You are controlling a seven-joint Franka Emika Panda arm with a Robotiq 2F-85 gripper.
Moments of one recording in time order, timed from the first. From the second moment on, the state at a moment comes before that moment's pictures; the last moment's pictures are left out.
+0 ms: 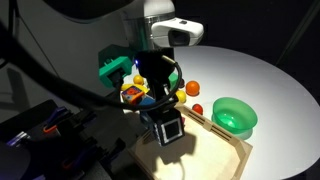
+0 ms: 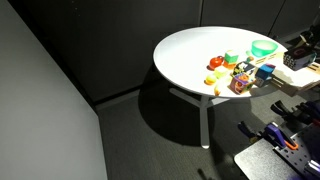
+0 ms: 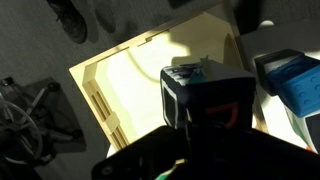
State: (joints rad) arm -0.32 -0.07 -0.29 -2.55 -0.36 2.50 0.15
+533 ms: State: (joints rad) arm -0.31 -0.08 -0.28 -2.55 -0.36 2.51 0.12
